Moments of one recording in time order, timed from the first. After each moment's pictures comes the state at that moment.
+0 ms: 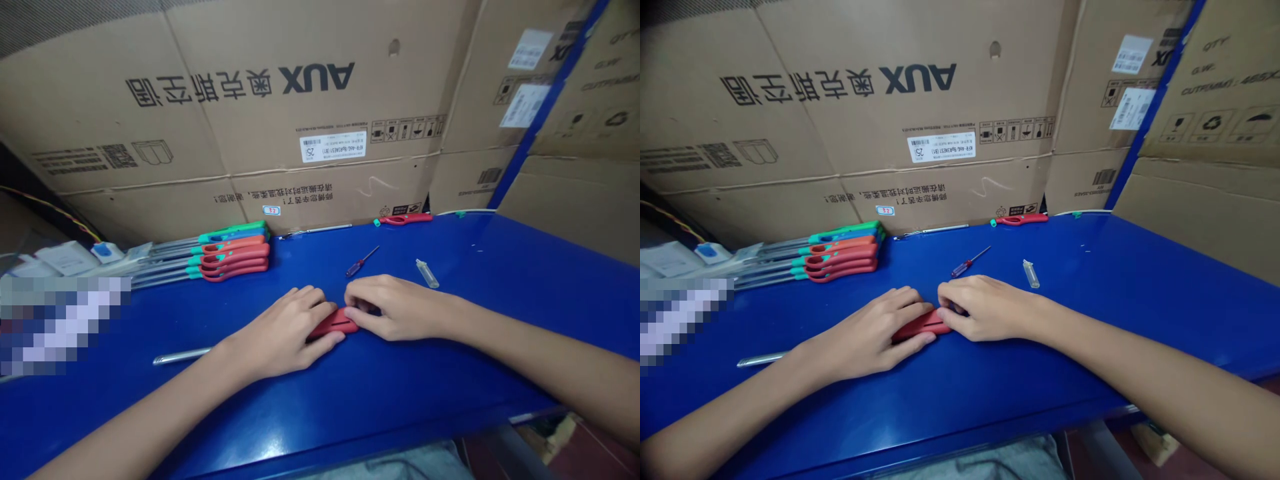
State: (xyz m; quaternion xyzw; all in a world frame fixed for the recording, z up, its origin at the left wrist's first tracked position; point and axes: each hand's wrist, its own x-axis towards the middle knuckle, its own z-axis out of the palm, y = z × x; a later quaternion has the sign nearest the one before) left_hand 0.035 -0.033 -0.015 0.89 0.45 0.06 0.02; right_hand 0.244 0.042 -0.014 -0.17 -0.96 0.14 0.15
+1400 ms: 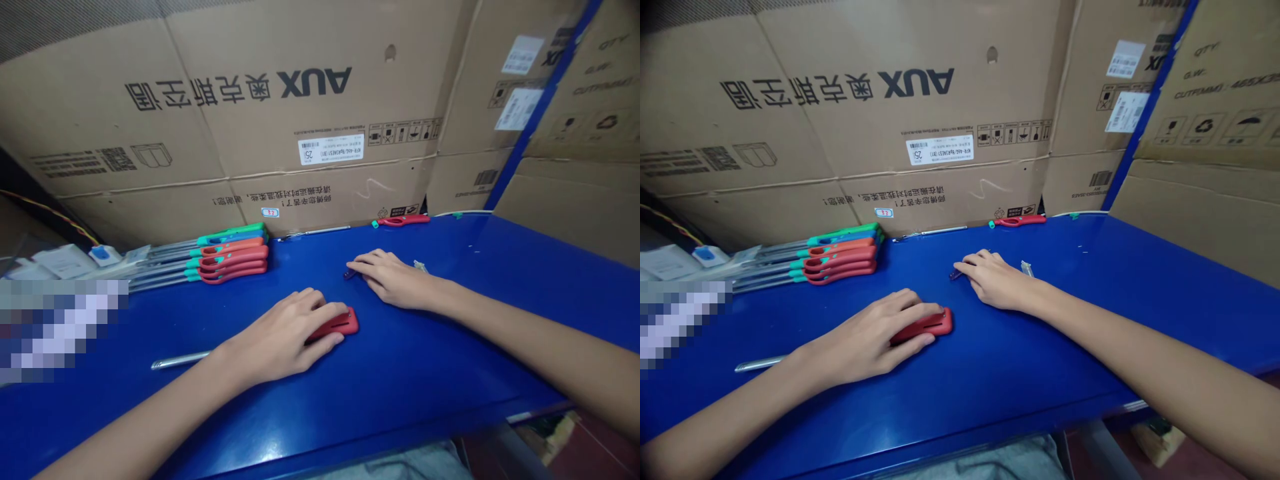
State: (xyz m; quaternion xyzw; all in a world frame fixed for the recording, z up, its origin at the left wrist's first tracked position) left_hand 0.034 -0.036 -0.017 0.89 0.44 0.10 0.03; right_hand 0.254 0.090 -0.032 -0.28 -0.95 0.00 0.11
